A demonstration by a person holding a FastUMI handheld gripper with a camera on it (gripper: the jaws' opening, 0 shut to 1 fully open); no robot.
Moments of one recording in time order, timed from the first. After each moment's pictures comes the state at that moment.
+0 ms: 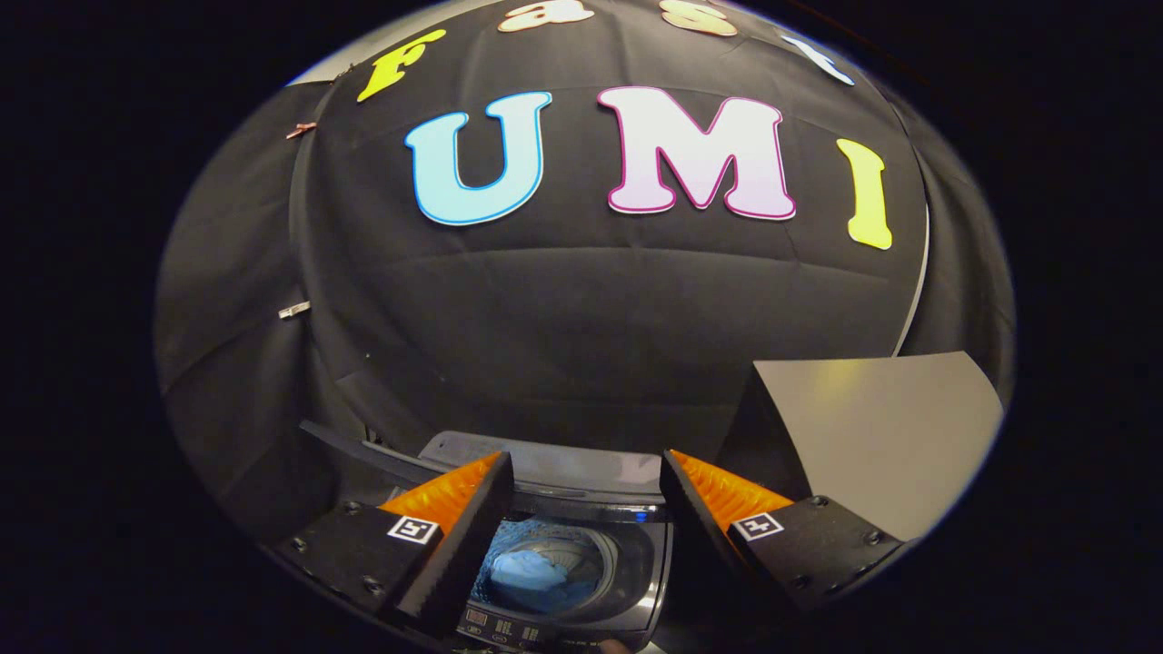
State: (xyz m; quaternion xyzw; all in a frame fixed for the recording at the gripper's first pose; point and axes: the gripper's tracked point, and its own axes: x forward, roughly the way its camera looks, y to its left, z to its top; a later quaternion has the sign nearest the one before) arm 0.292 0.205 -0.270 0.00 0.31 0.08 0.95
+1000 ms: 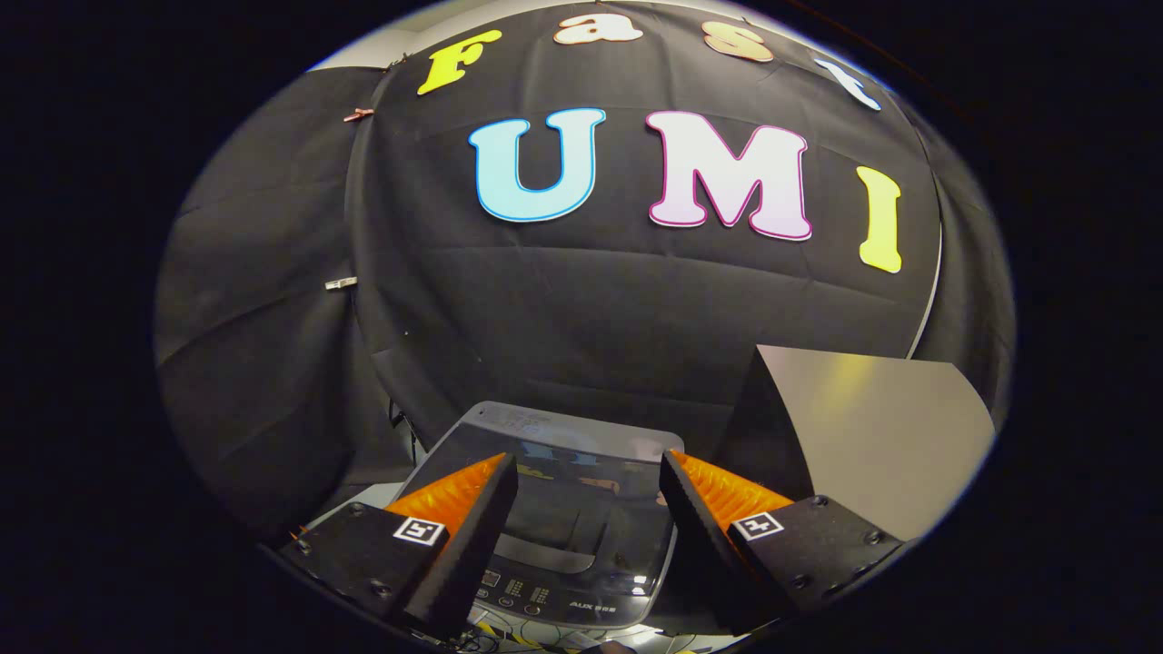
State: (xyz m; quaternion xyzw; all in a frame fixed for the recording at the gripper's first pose) arm 0.211 0.212 -0.239 -0.03 0.29 0.13 0.95
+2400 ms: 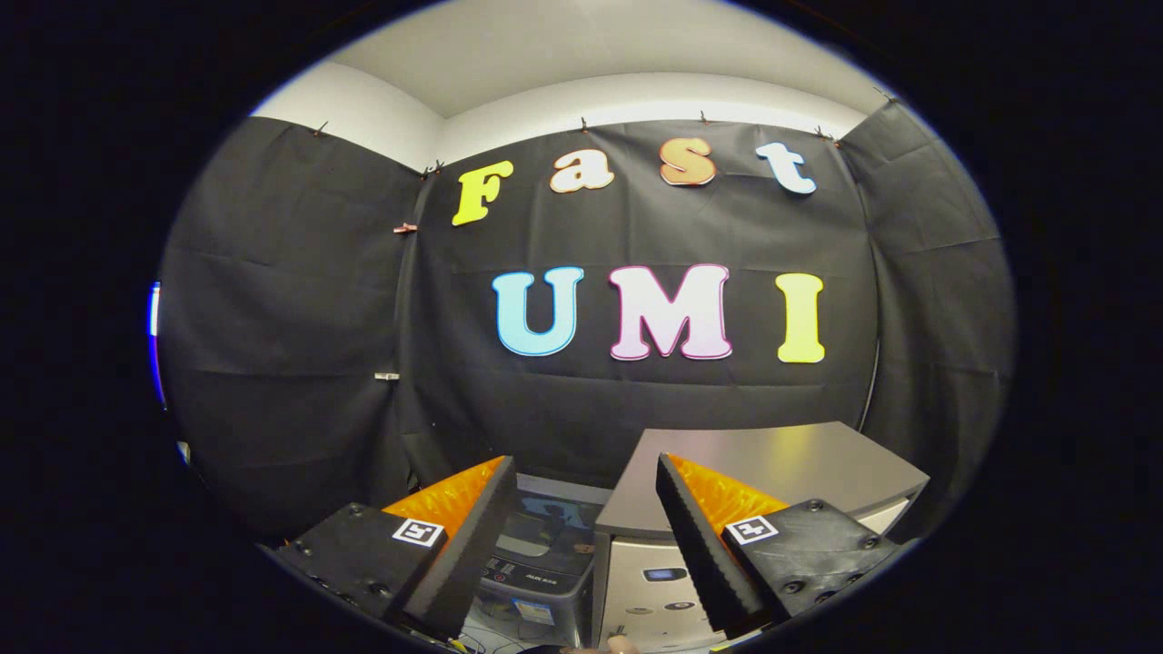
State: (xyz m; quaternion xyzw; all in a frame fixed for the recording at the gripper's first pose) arm 0.034 0.060 -0.076 0.01 0.07 0.15 0.99
